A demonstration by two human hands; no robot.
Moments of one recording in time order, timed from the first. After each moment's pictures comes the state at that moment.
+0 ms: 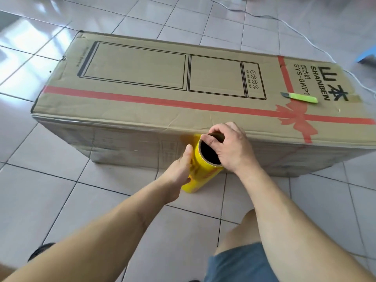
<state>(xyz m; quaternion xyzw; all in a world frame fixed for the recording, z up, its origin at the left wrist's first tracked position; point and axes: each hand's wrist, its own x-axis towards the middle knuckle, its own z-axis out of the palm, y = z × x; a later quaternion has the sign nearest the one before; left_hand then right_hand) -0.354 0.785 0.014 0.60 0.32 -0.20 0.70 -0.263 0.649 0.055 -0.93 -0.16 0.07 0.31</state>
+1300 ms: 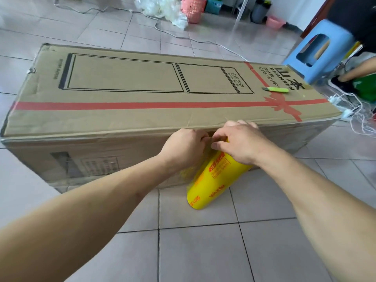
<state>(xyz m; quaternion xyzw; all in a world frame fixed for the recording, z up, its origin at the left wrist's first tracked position) -0.304 0.881 0.008 0.93 -0.16 -0.01 0.34 -0.301 0.715 0.071 -0.99 -0.13 0.06 0.00</state>
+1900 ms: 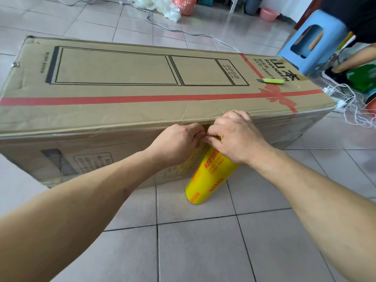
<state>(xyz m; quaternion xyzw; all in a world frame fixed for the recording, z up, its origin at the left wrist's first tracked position) -0.307 0.896 0.000 0.90 -0.22 -0.01 0.37 -0.315 0.715 0.053 -0.96 -0.25 -0.09 -0.04</state>
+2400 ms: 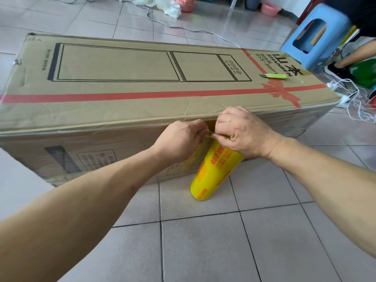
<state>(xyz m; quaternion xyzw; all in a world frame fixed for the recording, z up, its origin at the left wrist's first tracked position) -0.310 0.897 0.000 0.90 -0.20 0.00 0.37 -0.306 0.698 0.056 -0.91 -0.40 -0.11 -0.04</state>
